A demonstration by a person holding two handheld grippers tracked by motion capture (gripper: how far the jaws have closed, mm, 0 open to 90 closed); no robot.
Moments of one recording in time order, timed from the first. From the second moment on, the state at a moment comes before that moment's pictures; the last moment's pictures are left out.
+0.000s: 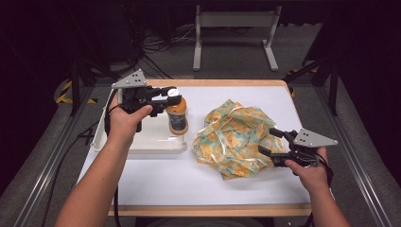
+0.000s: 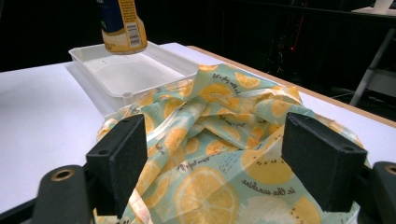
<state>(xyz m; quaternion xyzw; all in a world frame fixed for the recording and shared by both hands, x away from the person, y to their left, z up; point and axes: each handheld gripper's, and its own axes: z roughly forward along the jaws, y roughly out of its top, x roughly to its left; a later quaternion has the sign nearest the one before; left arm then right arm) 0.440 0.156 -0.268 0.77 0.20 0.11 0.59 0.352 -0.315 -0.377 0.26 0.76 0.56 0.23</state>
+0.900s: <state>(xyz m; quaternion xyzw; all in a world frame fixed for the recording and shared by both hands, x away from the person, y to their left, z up) 0.451 0.181 -0.321 0.80 0.22 0.09 0.55 0.352 -0.310 -0.380 0.26 0.76 0.56 0.21</state>
